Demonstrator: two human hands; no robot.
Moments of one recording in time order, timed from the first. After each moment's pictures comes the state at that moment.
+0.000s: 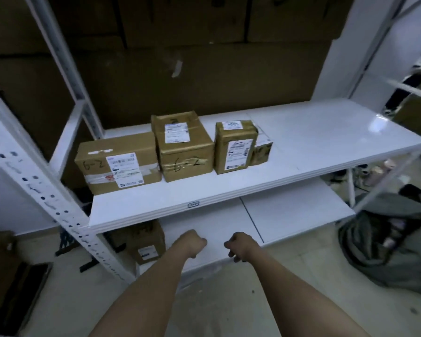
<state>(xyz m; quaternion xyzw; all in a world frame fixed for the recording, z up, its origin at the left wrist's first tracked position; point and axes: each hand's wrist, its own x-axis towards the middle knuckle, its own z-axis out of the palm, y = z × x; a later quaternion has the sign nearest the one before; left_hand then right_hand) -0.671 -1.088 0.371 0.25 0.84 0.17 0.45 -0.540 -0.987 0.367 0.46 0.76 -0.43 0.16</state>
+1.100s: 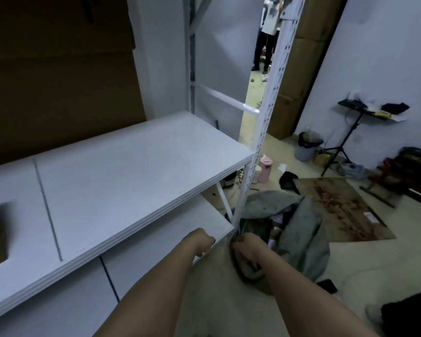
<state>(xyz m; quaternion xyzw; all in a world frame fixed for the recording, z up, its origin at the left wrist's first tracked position) -0.284 -0.510 0.377 0.44 0.76 0.06 0.48 -0.124 -0.472 0.361 0.63 0.67 -0.40 0.07</state>
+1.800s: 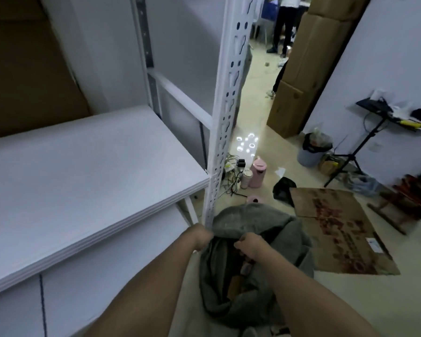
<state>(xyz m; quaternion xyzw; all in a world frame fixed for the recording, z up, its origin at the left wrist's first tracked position) -0.139 -0.239 0.357 0.39 0.76 0.10 0.51 0.024 -0.176 0.313 0.61 0.66 -0.41 0.14</state>
